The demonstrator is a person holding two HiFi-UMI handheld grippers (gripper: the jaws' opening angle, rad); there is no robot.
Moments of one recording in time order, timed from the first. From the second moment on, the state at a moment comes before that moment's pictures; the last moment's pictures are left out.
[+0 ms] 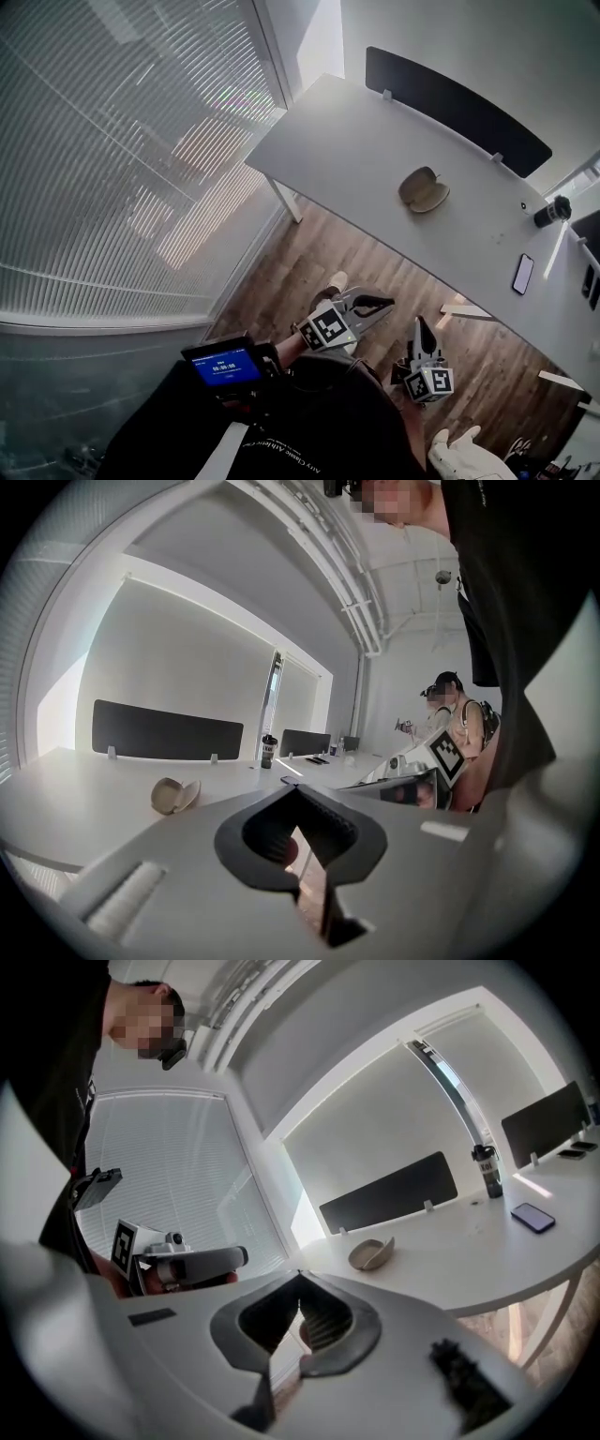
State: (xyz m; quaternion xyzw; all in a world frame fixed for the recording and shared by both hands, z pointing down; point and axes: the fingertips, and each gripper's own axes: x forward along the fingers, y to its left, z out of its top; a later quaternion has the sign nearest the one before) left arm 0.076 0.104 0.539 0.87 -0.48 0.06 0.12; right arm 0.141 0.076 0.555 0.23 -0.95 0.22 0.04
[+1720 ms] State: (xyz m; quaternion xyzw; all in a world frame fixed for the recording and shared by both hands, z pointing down) left arm 0.034 0.053 0.526 0.86 -0.47 0.00 0.18; right arm 0.099 0.024 0.548 0.26 -0.94 0.23 0.07
